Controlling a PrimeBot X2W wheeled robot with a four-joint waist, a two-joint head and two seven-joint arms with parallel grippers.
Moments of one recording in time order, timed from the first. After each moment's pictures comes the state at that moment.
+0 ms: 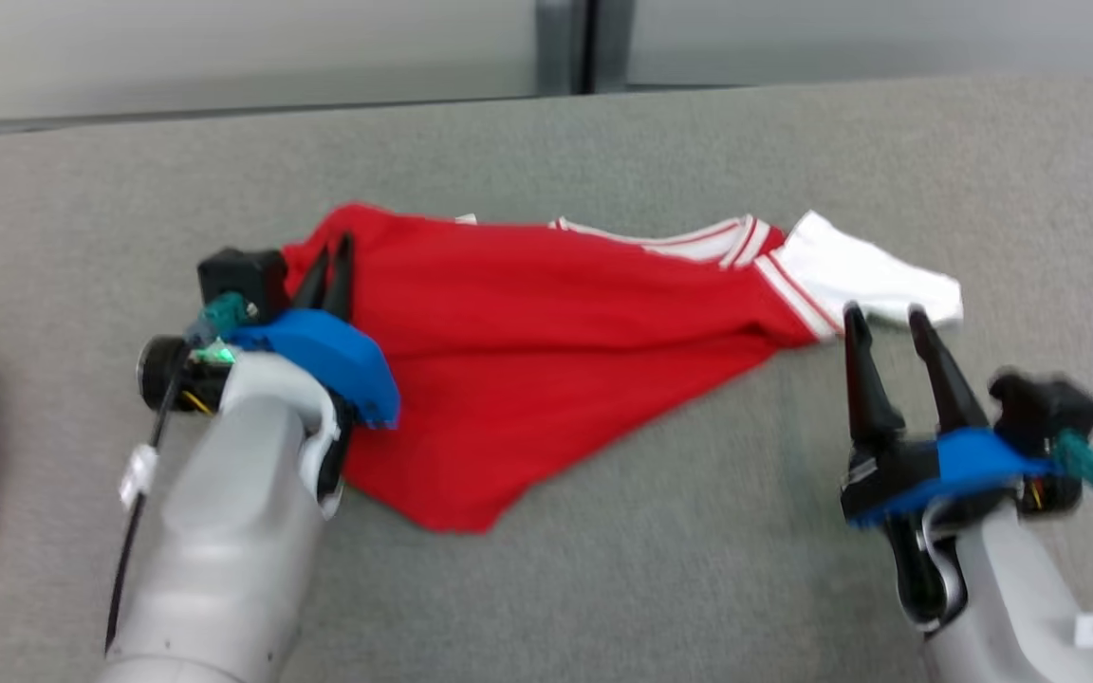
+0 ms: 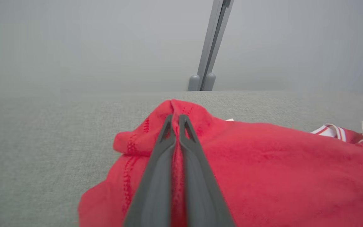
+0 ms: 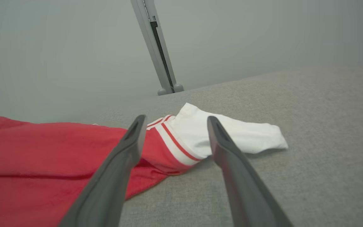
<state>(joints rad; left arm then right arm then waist) -0.81 0.05 -0.25 1.10 -0.33 -0.12 -0.26 -0.40 -0.05 0.00 0.48 0.30 0.13 -0.26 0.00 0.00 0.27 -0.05</state>
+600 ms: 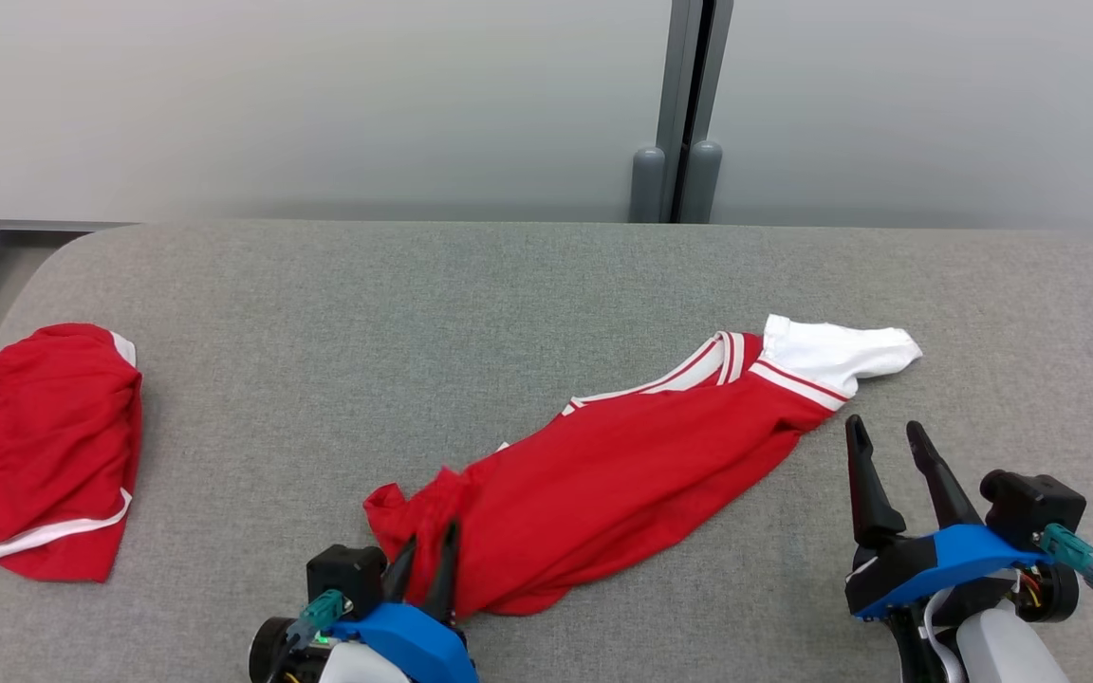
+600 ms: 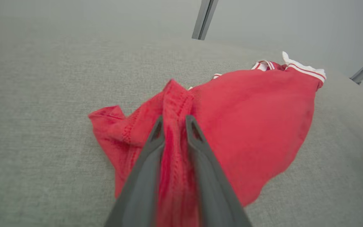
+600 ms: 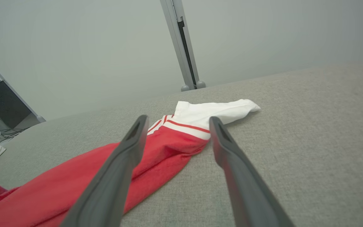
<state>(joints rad) -0.25 0.05 -0.45 0.73 -0.46 -0.08 -0.26 -0.26 -0.05 -0.01 0.53 0.32 0.13 -0.26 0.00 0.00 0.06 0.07</state>
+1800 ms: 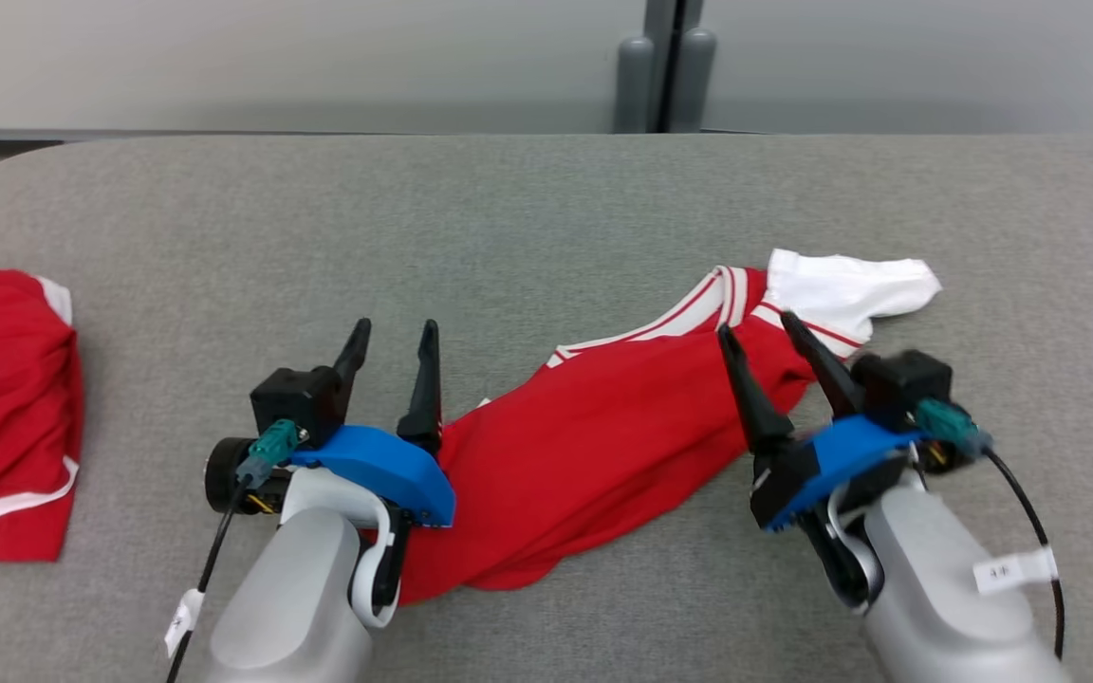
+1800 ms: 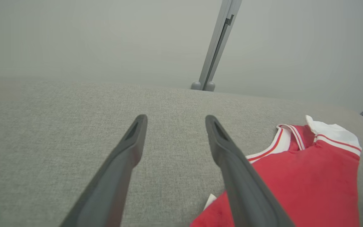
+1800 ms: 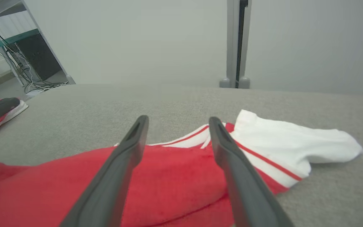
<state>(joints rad) -0.50 0.05 -0.36 0.70 -0.43 -0.04 -0.26 -0.49 -0.07 0.25 0.62 0.30 0.13 -0.26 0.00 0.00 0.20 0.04</state>
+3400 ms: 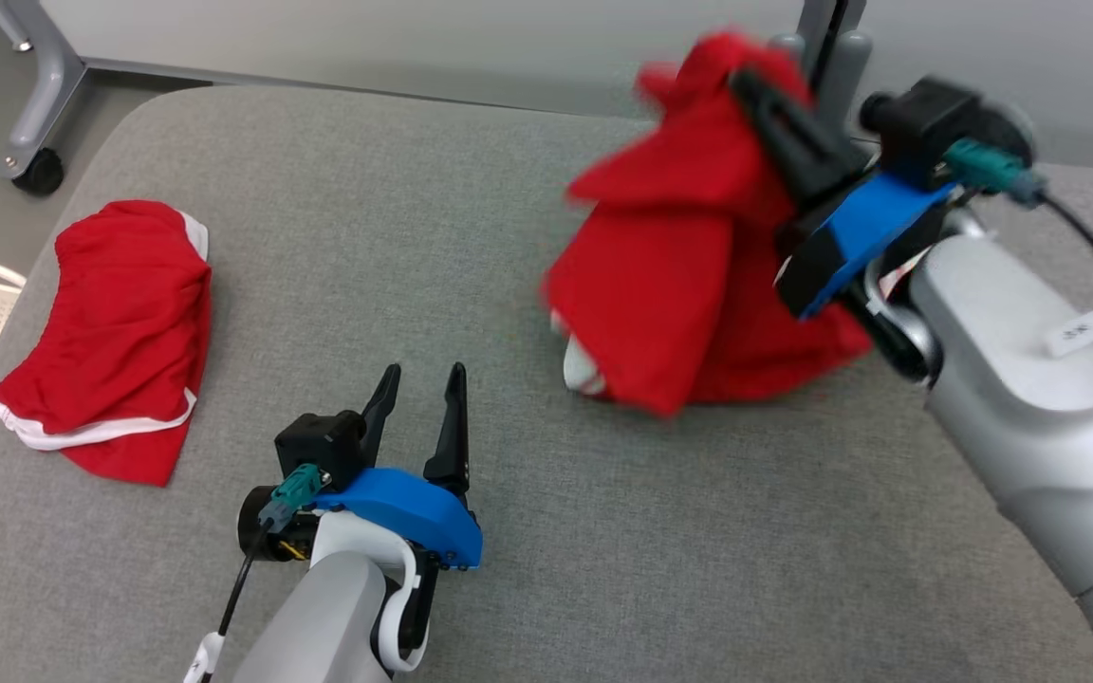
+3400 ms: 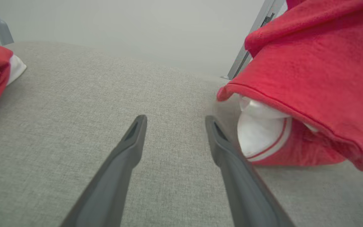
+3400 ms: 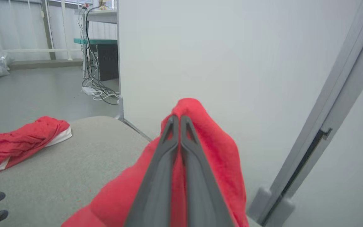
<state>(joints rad) -0.41 0.05 -0.45 0.62 -0.54 0.02 -0.26 -1.00 -0.30 0.74 0.71 0.56 0.13 -0.26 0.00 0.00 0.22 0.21</state>
